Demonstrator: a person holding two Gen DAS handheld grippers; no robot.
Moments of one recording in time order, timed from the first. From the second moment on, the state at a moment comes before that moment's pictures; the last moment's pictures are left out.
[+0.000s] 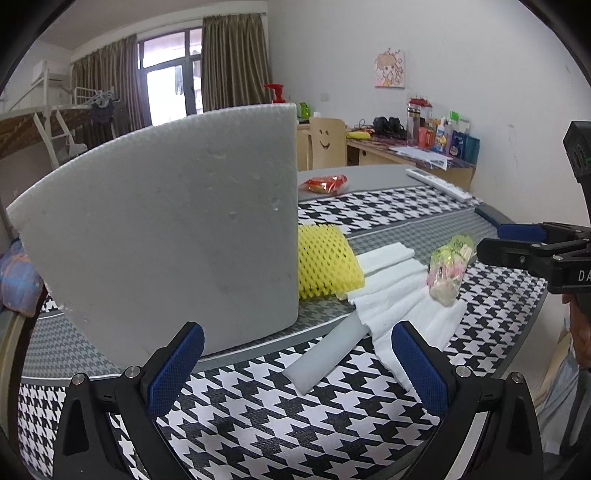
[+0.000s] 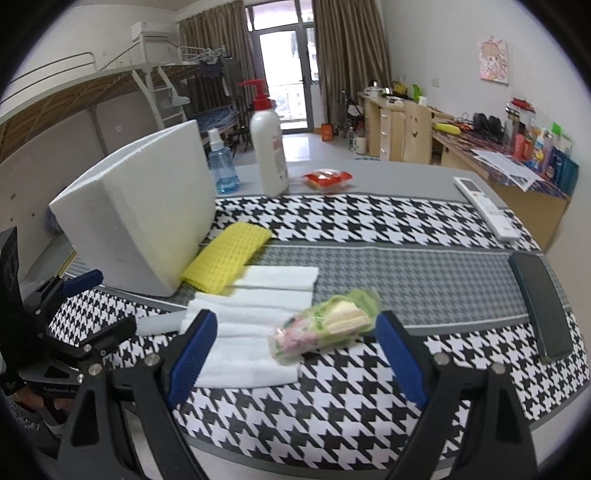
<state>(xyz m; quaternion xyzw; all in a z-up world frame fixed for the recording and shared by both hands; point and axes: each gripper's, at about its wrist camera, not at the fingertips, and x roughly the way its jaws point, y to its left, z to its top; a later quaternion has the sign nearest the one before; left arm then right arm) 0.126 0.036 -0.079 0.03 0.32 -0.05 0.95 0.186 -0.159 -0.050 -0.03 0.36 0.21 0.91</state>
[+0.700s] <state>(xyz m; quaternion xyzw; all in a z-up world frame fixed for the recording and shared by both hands) 0.151 0.016 -0.095 0.09 0.36 -0.10 0.92 0.200 -0.188 -0.075 0.01 0.39 0.18 0.90</state>
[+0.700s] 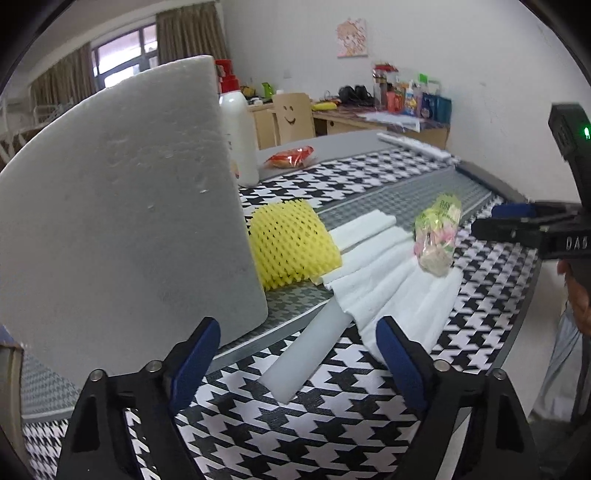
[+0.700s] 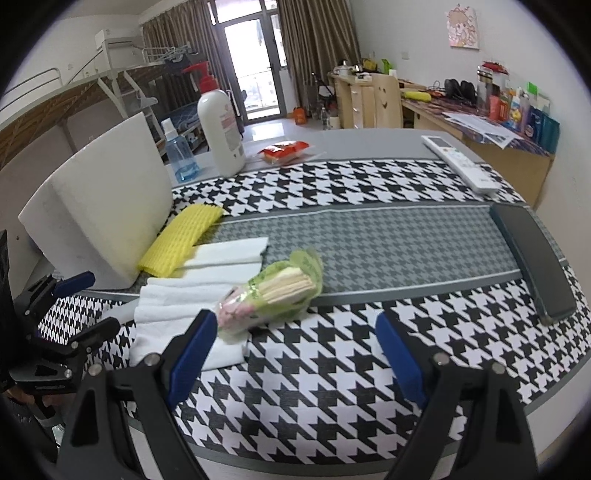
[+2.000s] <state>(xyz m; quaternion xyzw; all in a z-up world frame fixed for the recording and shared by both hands) 0.139 0.022 -0.105 0.09 0.39 -0.13 0.91 0.225 -0.165 -0.094 0.06 0.44 0.20 0.87</state>
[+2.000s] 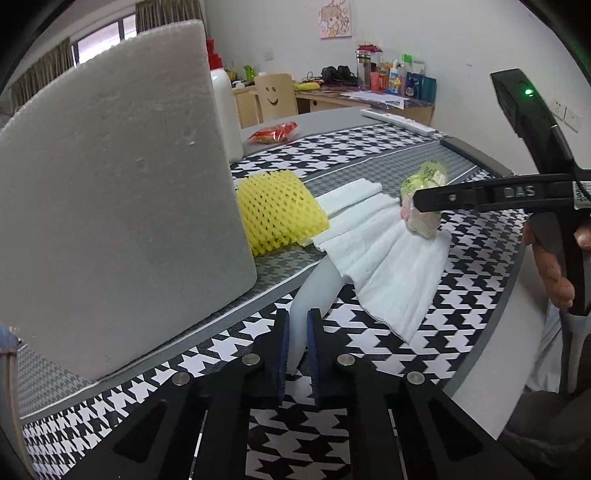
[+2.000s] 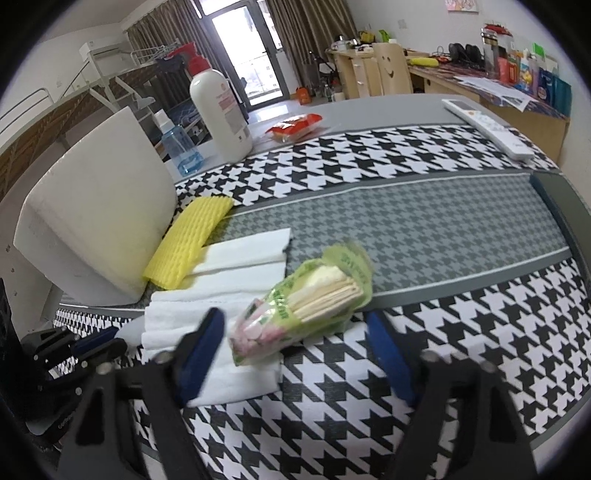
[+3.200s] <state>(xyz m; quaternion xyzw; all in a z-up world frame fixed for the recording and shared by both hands) 0.092 0.027 -0.056 0.08 0.32 -0.12 0.94 0.184 -0.185 -0.041 0.07 0.38 0.21 0.90</state>
